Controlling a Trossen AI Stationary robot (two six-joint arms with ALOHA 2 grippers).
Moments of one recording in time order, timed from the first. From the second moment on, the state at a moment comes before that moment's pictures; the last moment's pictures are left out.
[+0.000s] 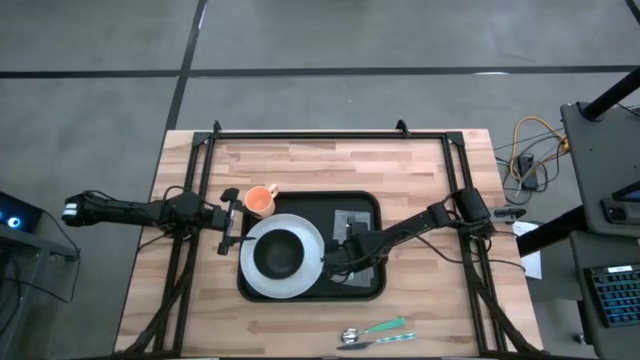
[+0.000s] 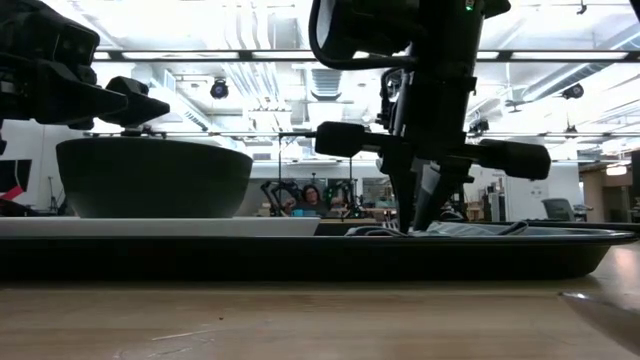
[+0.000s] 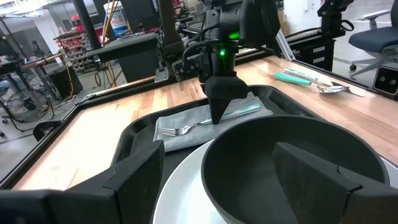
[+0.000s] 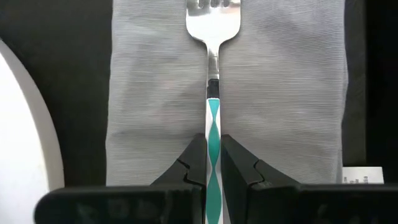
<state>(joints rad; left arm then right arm) -0.03 0.31 0.01 0.14 0.10 0.25 0.29 2.08 1.45 -0.89 0.31 1.96</state>
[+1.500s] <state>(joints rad) -0.03 0.31 0.01 0.14 0.10 0.25 0.29 2.04 1.47 -0.94 0.31 1.90</state>
